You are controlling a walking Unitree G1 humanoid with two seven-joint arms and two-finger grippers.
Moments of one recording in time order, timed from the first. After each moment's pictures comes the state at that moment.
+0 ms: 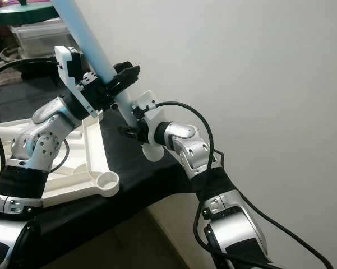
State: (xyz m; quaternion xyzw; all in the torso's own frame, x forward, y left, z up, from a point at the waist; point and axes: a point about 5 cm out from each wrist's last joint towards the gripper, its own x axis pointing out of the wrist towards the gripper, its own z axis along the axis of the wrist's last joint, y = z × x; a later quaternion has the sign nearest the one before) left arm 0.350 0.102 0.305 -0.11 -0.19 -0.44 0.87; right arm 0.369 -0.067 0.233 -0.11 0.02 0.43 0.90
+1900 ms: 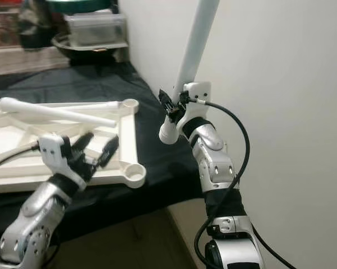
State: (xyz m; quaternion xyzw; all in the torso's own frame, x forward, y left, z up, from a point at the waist) left arm 0.268 0.124 0.175 -0.13 -0.07 -0.18 0.97; right arm 0.360 -0.132 0.250 0.03 -0.15 0.20 0.97
